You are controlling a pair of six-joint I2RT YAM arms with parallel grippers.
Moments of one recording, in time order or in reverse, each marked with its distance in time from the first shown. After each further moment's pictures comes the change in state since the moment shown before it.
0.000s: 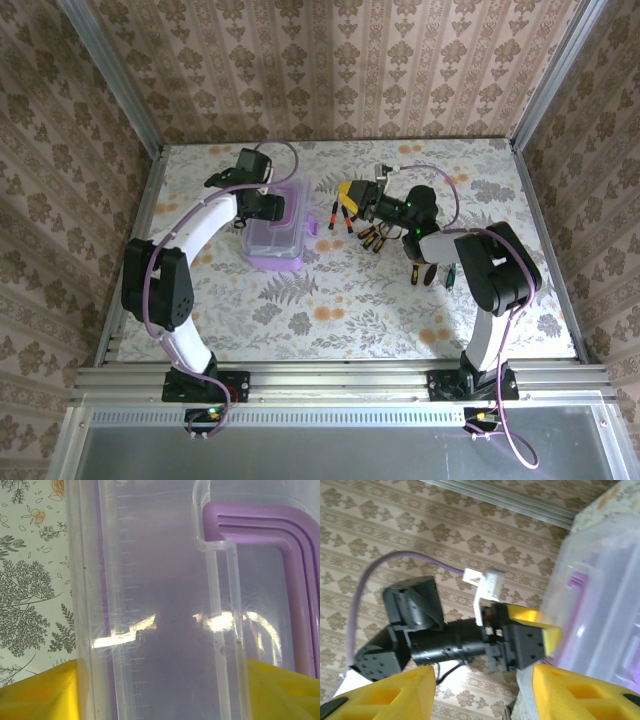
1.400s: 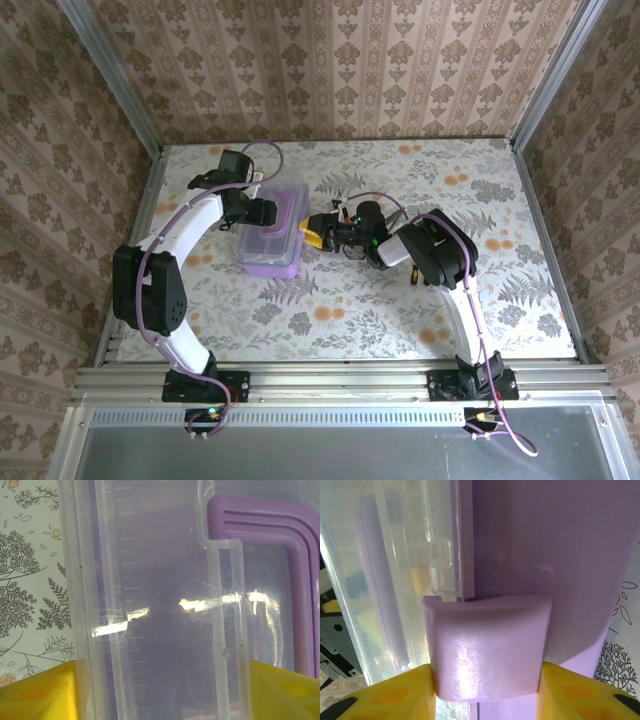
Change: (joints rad) left arm 0.083 -0.032 -0.049 -0.048 0.158 0.064; right arm 0.173 0.411 0.238 -0.085 -0.056 0.082
